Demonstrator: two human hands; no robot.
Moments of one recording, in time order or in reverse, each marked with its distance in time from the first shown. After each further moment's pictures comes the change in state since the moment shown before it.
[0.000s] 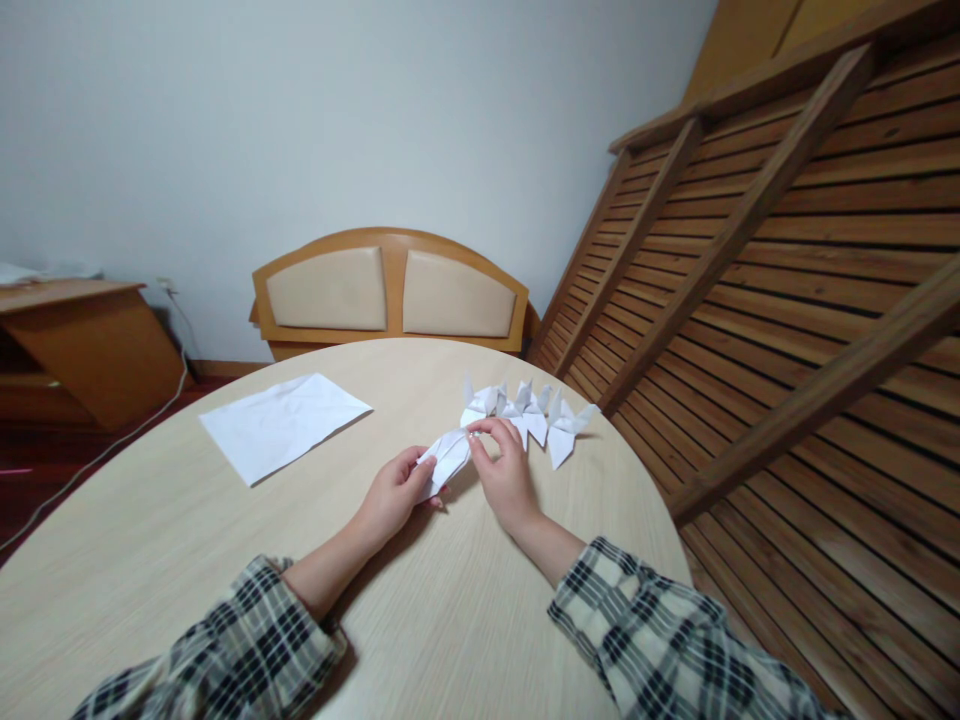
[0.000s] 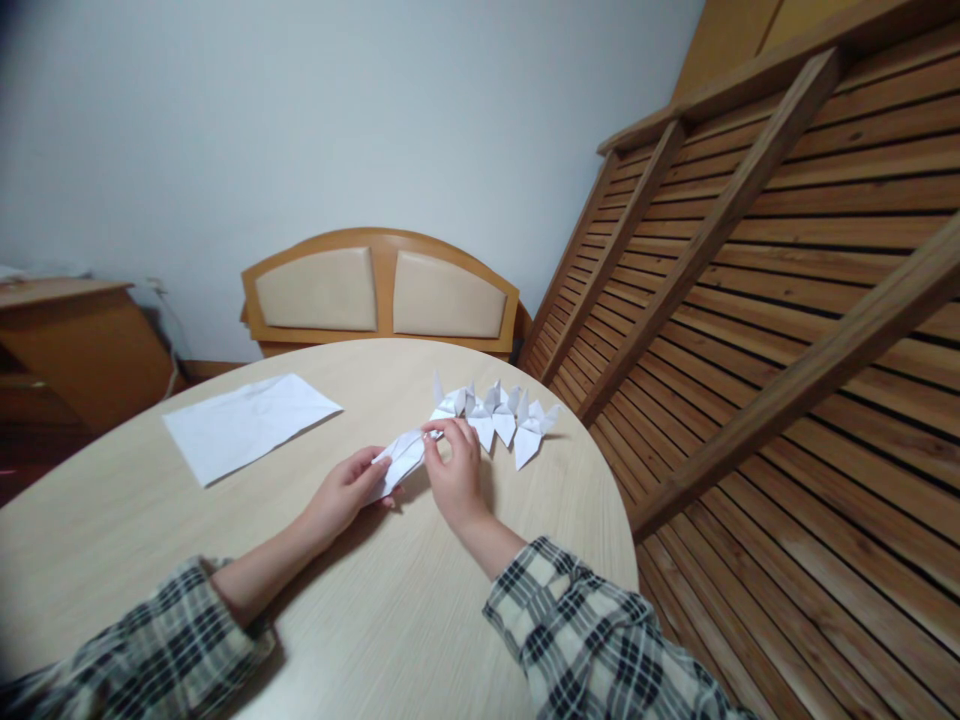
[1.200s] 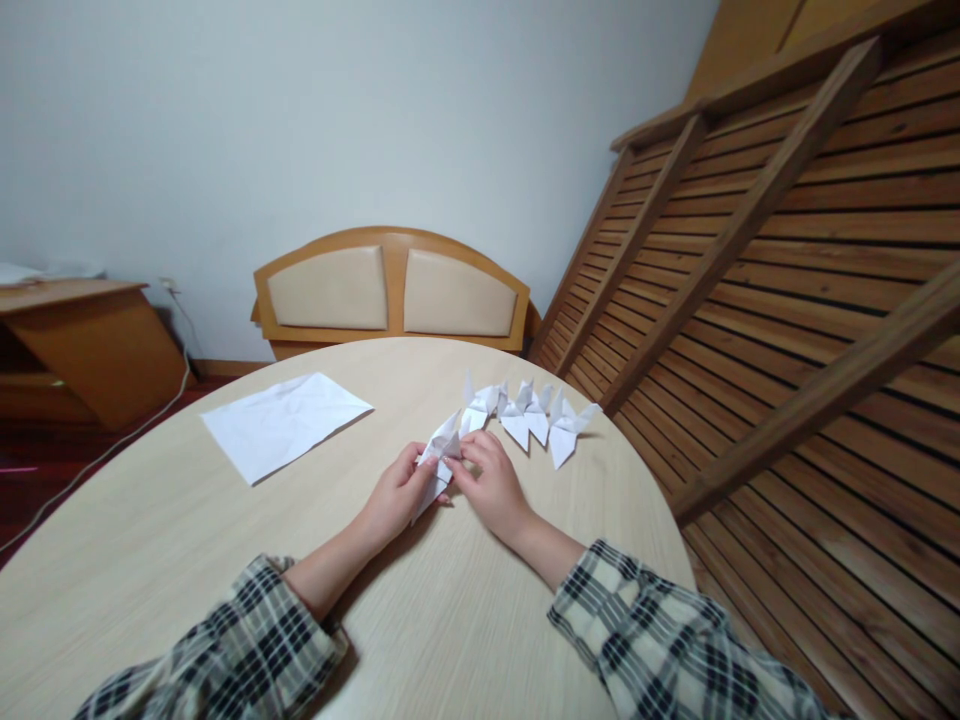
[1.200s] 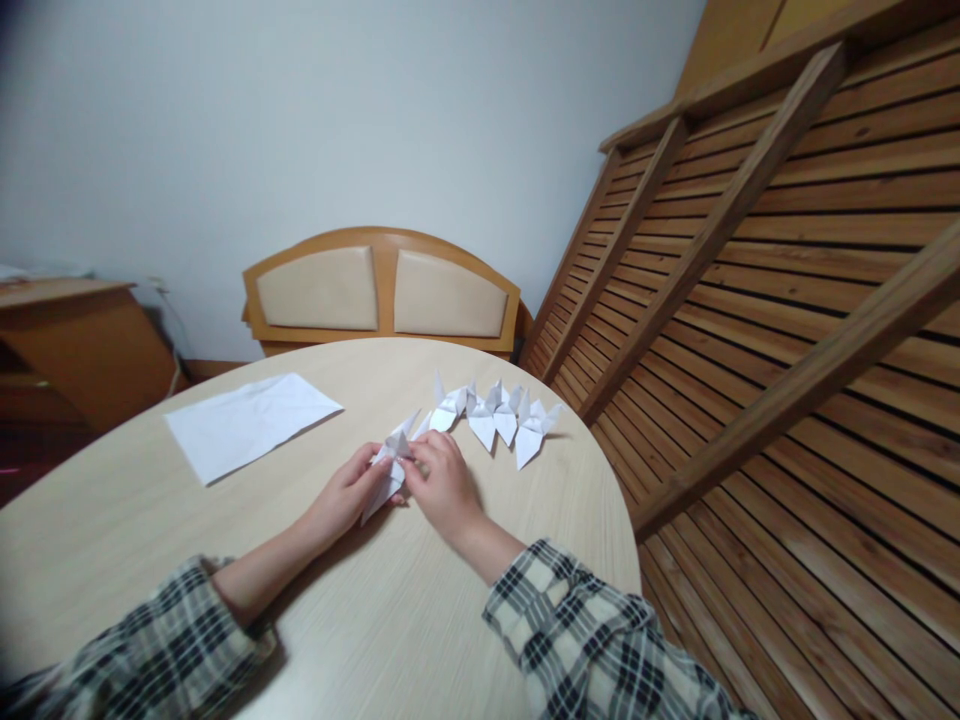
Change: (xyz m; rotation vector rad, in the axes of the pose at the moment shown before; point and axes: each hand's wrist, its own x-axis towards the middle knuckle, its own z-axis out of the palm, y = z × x) left_hand -0.001 0.000 0.005 -0.135 -0.018 0.009; right_hand -0.008 0.000 0.004 -0.047 -0.293 -0.136
